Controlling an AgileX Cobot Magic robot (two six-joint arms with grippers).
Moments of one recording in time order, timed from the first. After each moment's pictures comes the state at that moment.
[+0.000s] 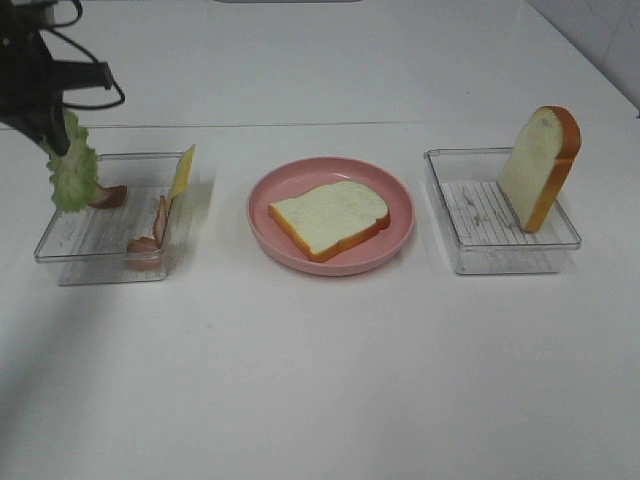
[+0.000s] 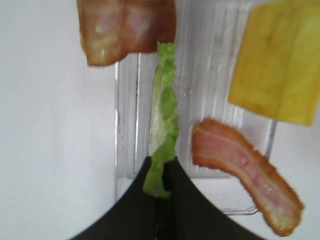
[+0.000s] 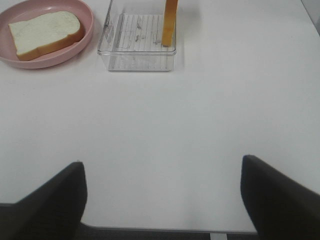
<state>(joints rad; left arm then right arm) -0.07 2.12 -1.84 -0.09 1.20 -0.21 0.09 0.00 -0.46 -0.05 1.11 0.01</state>
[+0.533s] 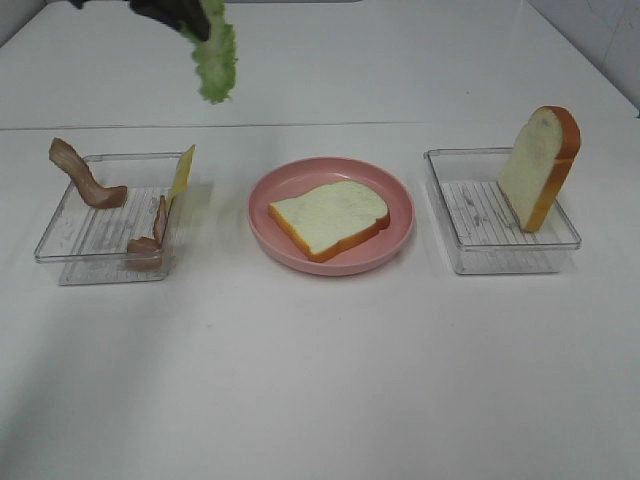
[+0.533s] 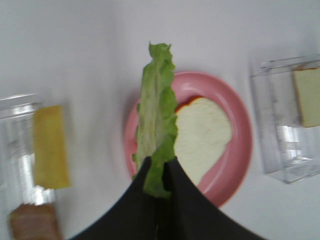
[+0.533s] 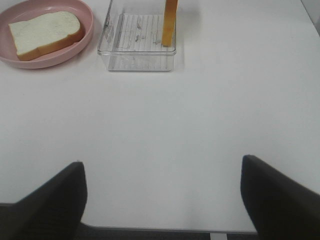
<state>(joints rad) -0.32 2.12 -2.15 -0.31 1.11 -0.20 0.09 0.00 -0.46 -0.05 1.11 0.01</state>
